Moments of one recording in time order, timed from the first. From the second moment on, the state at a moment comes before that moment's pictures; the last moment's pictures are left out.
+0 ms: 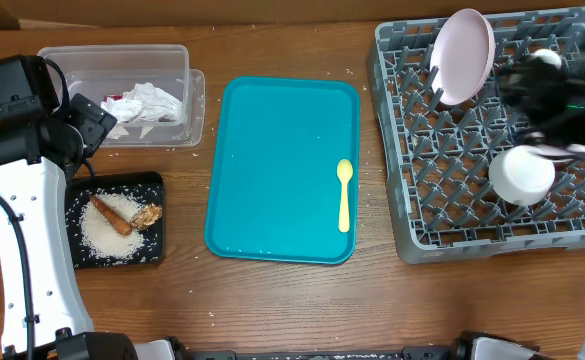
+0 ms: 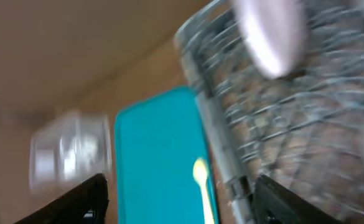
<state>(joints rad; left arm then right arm) 0.29 1.52 1.56 -1.13 -0.11 -0.71 -0.14 1.42 1.72 -1.13 -0.42 0.42</state>
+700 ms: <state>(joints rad) 0.29 1.52 1.56 -1.13 -0.12 -0.71 0.44 2.11 1.66 -1.11 -0.15 0.65</state>
